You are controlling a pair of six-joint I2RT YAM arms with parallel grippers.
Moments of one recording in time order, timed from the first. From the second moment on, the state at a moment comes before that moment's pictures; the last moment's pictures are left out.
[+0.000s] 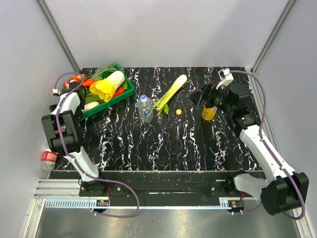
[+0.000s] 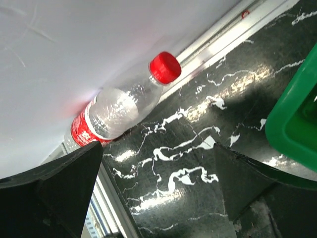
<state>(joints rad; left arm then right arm) 0.27 1.81 1.35 -0.90 -0.81 -0.43 0.26 1.12 0.95 -0.02 -0.42 0.49</state>
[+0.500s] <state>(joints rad) 0.31 1.78 1.29 -0.75 -0.70 -0.28 0.26 1.10 0.94 -0.01 -0.43 0.49</state>
